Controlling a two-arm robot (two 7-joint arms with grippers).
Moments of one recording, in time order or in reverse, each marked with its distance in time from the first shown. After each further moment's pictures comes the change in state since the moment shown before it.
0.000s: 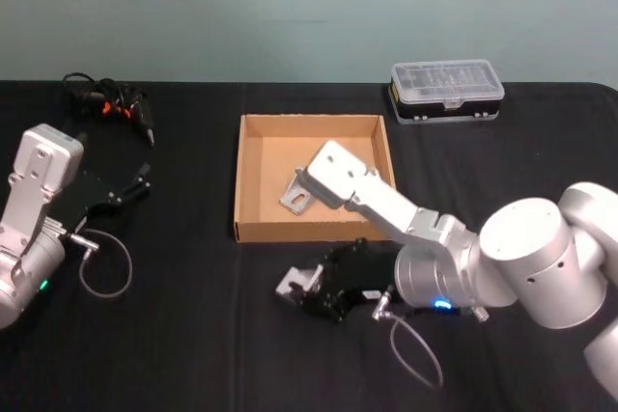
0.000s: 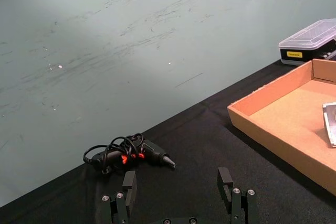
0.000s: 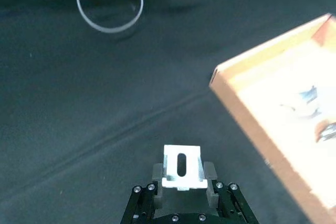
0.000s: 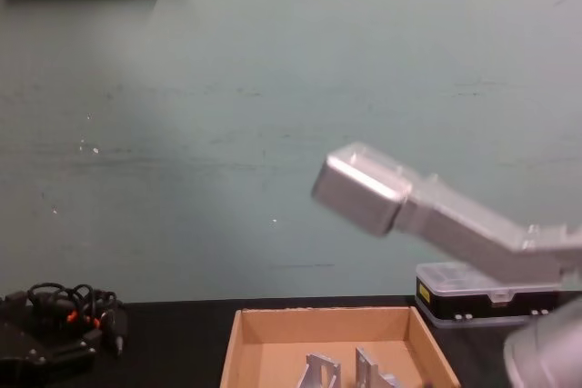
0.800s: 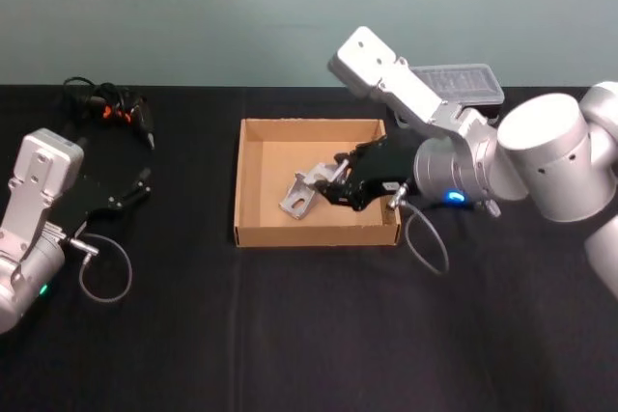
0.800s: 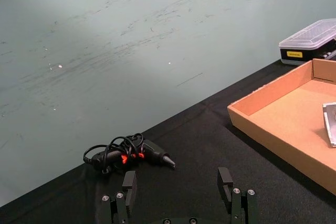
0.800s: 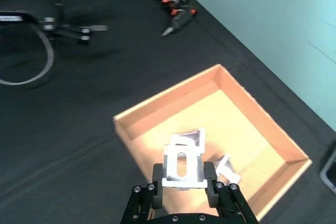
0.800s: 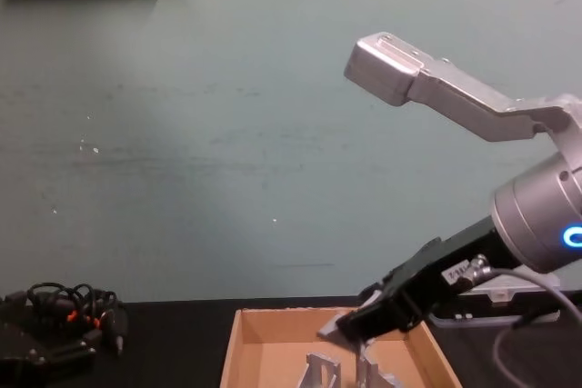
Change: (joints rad) left arm 0.000 0.000 0.000 0.000 0.000 0.000 0.000; right arm 0.209 -0.050 0.048 0.175 -0.013 -0.038 0.000
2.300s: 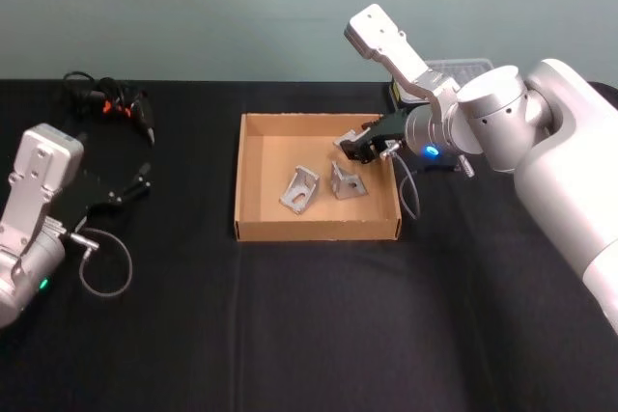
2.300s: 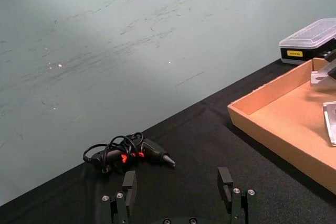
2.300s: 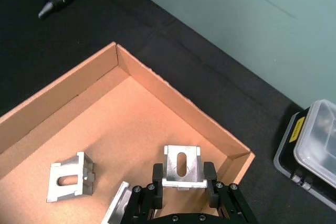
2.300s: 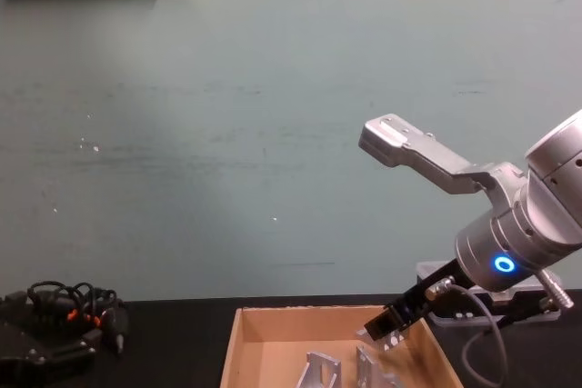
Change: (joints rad) left arm 0.000 0.000 0.000 0.000 0.000 0.000 0.000; right arm 0.229 -0.256 0.073 0.663 -0.095 -0.157 -0.103
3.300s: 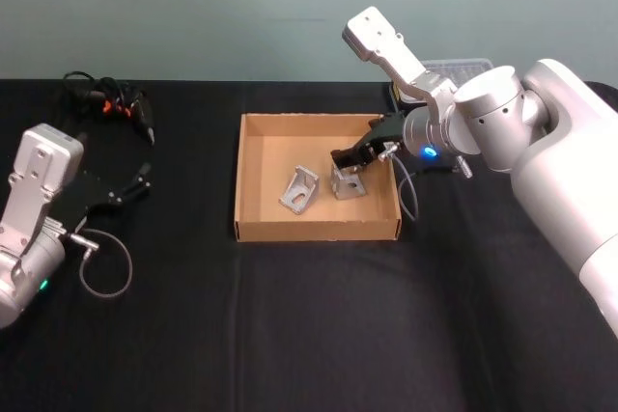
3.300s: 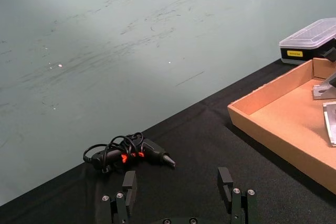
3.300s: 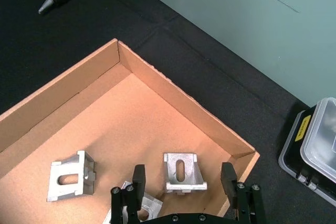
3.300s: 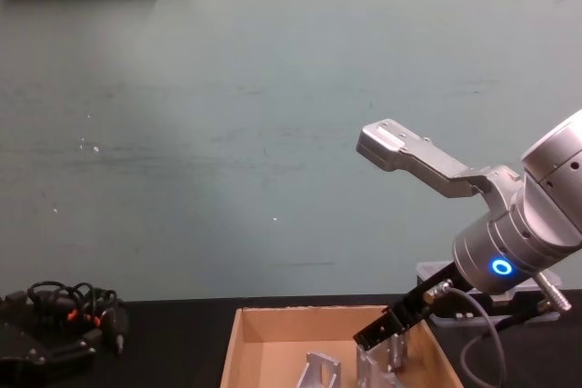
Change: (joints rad) left arm 0.000 0.000 0.000 0.000 0.000 0.000 0.000; right arm 0.009 -0.011 0.001 0.027 -0.008 -0.001 0.010
